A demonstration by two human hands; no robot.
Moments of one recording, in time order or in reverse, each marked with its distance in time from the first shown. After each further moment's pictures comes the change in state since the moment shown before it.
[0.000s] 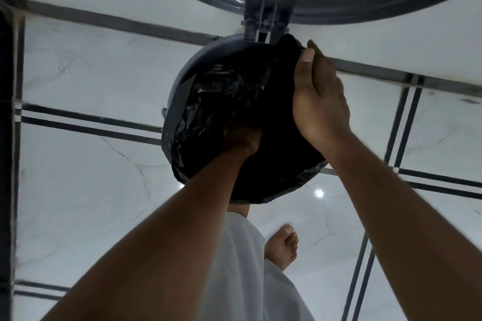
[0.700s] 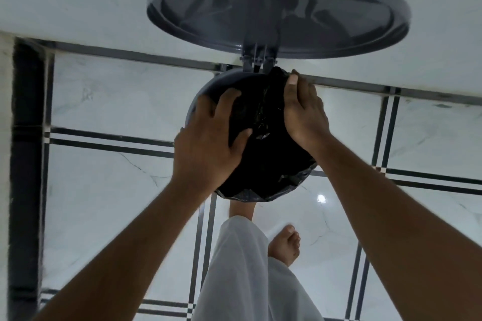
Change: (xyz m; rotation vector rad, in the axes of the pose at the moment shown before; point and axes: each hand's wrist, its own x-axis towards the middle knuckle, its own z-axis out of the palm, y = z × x) left_hand -0.162 -0.018 -0.098 0.199 0.686 0.414; right_hand 0.001 -0.017 -0.011 -0.026 -0.068 0.066
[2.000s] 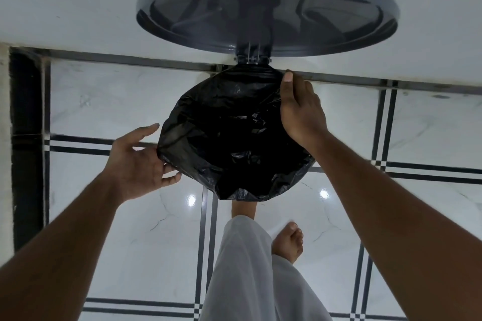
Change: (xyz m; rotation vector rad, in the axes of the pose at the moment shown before) left_hand -0.010 -0.146 -0.017 -1.567 -0.609 -1.055; right_hand 0.006 0.007 0.003 -0.004 0.028 -0.014
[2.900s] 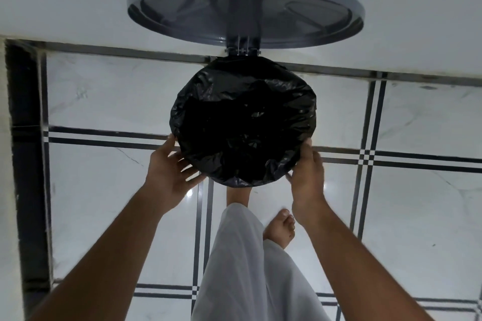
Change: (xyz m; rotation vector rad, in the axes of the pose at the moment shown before) left_hand -0.005 -0.071 0.066 -0.143 0.293 0.118; right_hand -0.128 0.042 0.009 0.772 0.178 0.707
